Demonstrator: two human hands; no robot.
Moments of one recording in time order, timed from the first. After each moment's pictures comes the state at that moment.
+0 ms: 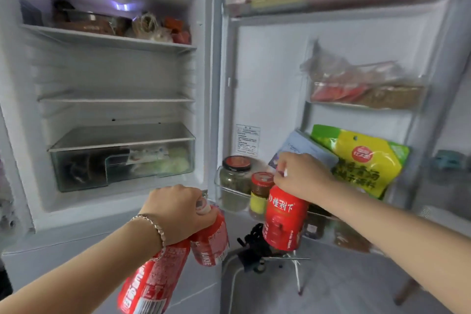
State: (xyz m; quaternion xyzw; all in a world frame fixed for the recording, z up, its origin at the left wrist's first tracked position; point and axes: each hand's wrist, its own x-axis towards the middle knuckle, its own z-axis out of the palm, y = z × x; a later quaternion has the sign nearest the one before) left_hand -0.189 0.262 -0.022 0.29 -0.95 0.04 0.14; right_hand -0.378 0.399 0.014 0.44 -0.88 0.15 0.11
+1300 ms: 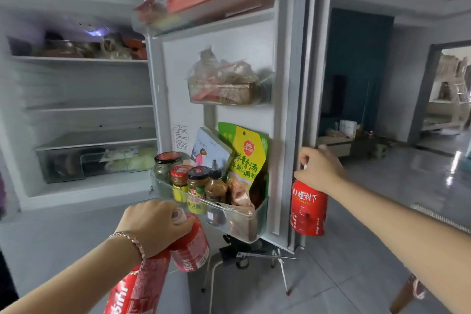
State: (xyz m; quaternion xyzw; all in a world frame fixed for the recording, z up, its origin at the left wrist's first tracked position) left_hand -0.280 0.478 -0.038 0.37 -0.91 0.07 0.17; right_hand -0.562 0.629 0.002 0.39 -0.87 0.26 0.12
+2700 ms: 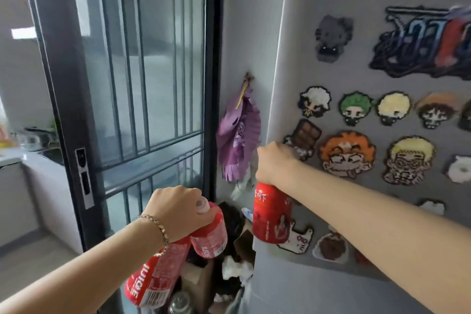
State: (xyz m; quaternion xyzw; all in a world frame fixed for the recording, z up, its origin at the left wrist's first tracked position) left_hand 0.150 0.203 -0.049 0.65 -0.73 0.17 0.11; right_hand -0.024 0.138 0.026 0.76 -0.63 0.01 0.16
